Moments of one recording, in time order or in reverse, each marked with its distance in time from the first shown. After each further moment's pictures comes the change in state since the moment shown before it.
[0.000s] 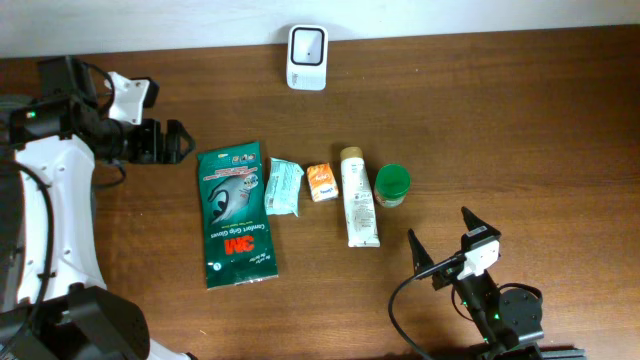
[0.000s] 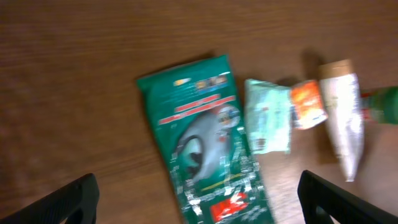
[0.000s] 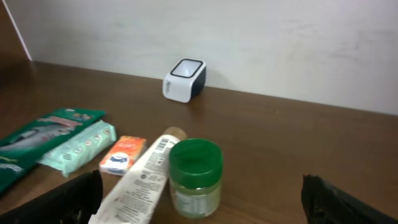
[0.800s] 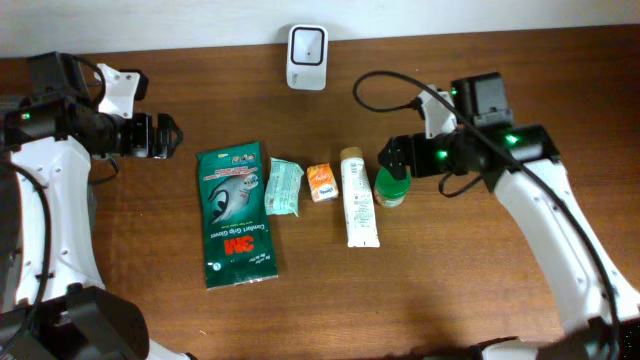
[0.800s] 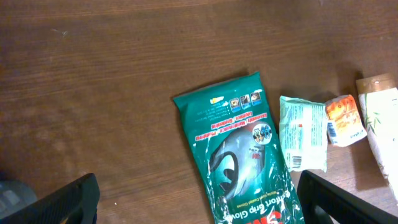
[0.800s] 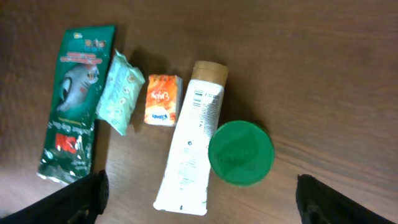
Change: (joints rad) left arm 0.015 0.000 0.001 0.091 -0.064 0.031; right arm 0.000 1.503 1.326 -0.811 -0.170 0.088
